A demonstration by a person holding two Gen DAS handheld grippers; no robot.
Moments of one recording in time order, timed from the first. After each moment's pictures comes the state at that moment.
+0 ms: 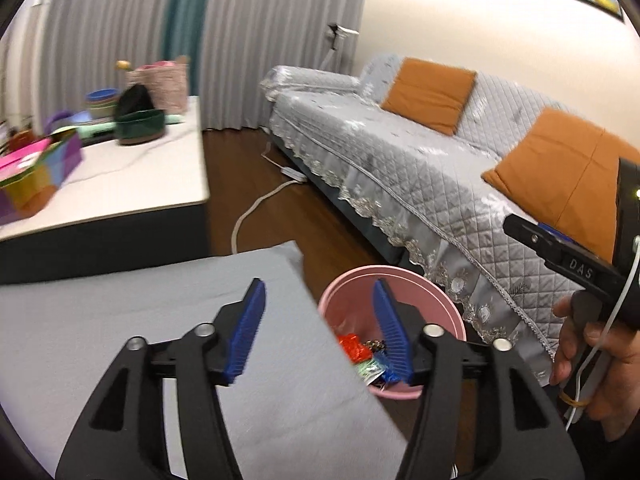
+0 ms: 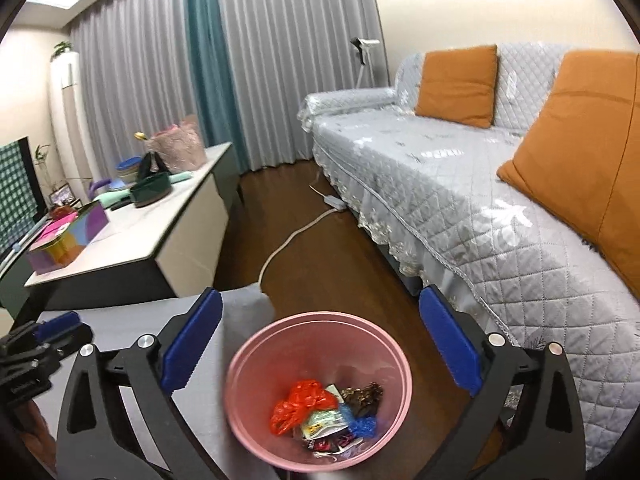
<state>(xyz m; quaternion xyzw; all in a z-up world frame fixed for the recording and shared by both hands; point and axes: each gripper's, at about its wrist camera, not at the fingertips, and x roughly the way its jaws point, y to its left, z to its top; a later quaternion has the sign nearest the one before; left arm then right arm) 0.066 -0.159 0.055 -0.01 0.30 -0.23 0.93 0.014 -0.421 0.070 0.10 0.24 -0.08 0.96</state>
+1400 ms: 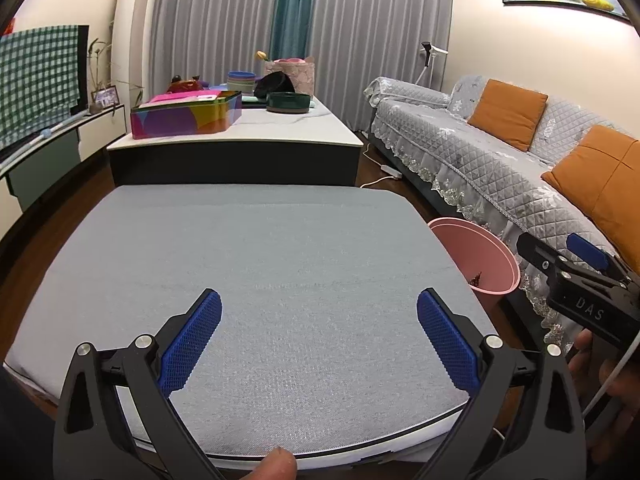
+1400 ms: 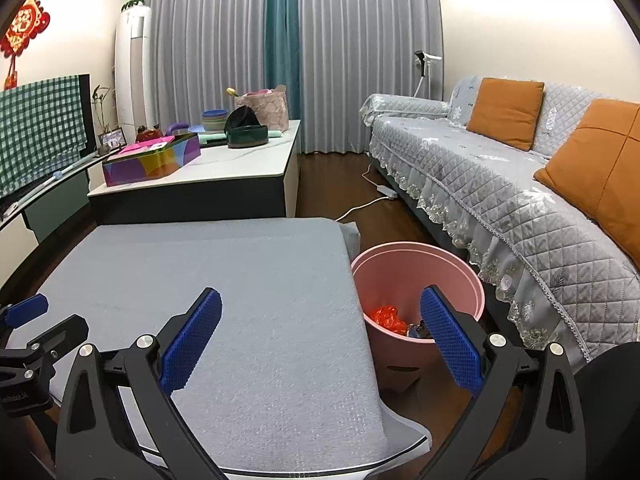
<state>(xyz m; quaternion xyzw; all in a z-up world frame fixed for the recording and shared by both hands) -0.103 -0.017 0.025 -0.03 0.30 -0.06 0.95 -0.123 -0.231 0.042 0.03 0.25 -0.02 0.97</state>
